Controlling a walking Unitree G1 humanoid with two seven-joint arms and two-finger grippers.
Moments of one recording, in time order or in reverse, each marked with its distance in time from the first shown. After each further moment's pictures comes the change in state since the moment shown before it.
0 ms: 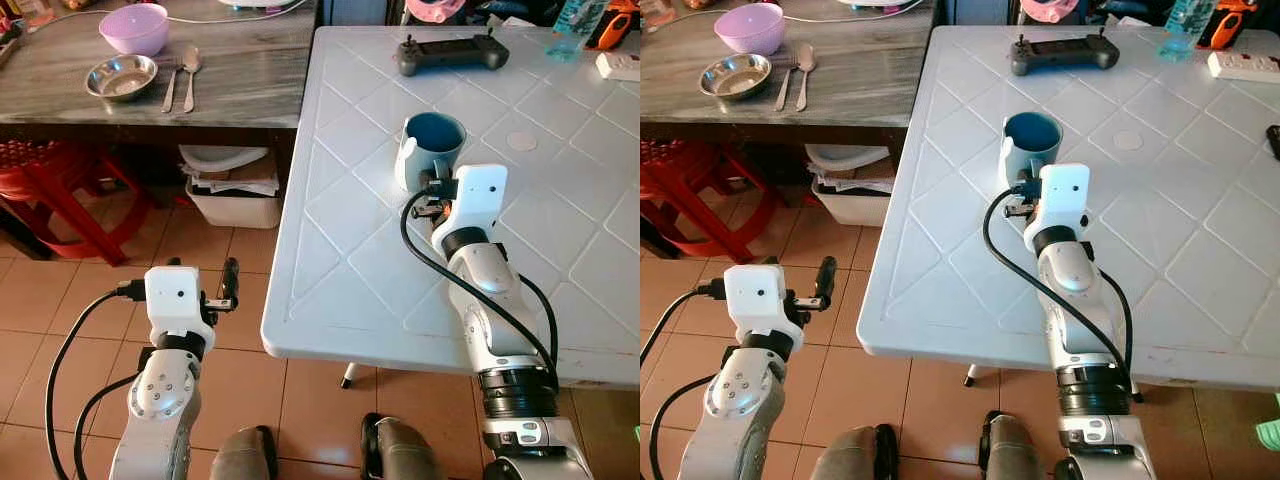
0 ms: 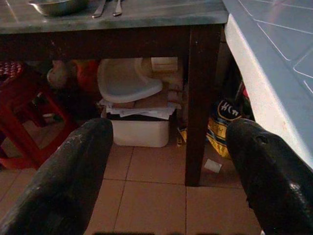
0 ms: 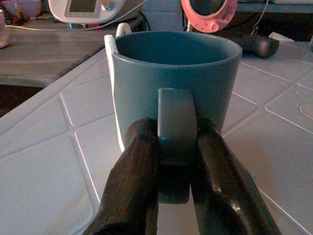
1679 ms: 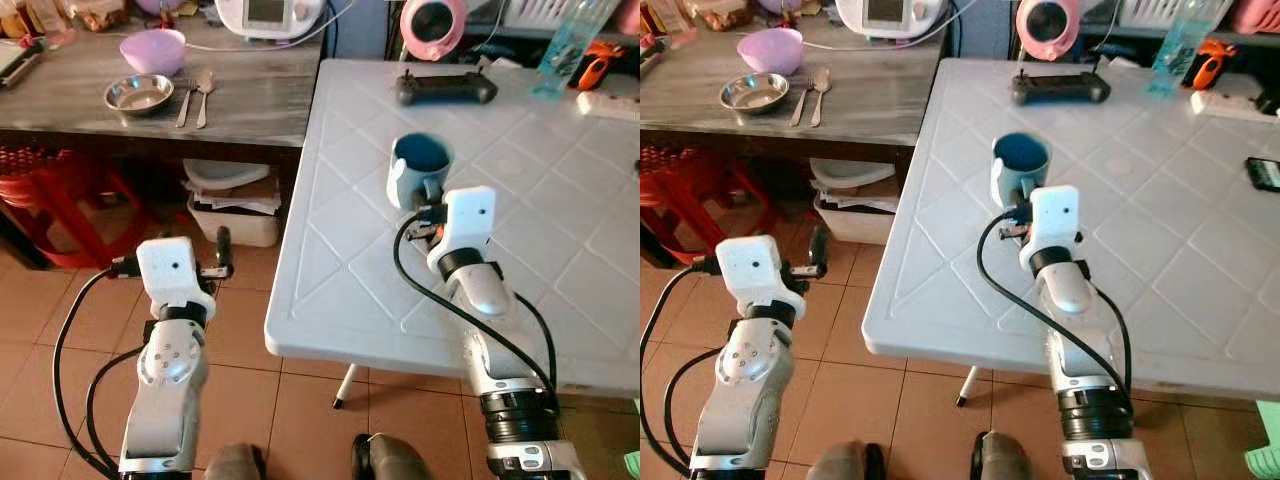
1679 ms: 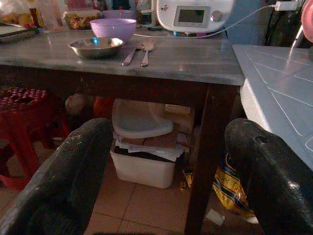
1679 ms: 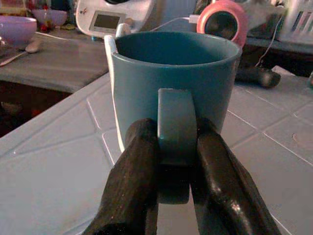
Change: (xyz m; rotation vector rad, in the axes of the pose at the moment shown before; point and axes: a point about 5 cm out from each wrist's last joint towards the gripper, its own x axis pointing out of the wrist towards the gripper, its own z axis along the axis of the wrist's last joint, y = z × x) left arm 0.027 0.001 0.014 -0.055 -0.099 0.090; right arm -0.016 0.004 -0.014 -0.051 0.007 0.045
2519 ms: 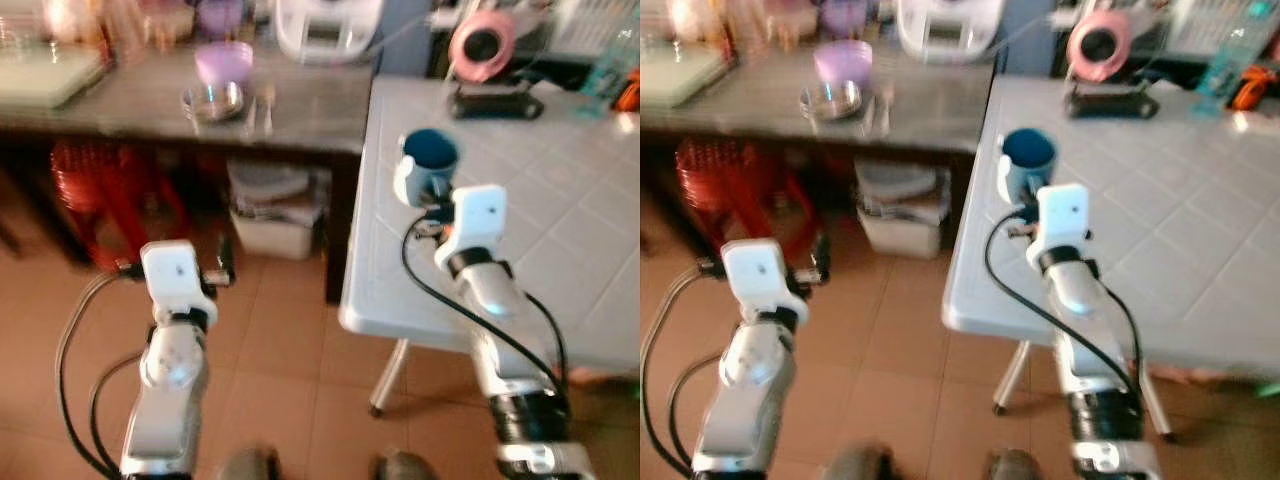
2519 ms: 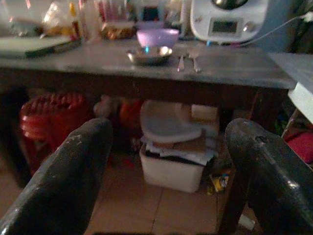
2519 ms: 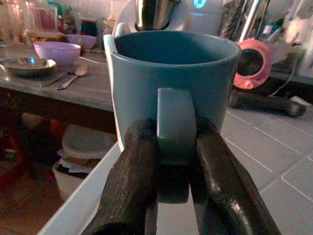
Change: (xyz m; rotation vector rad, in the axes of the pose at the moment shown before) left arm 0.003 -0.001 -0.006 0.031 0.010 -0.015; right arm -0.002 -0.008 0.002 -0.024 -0.018 -0.007
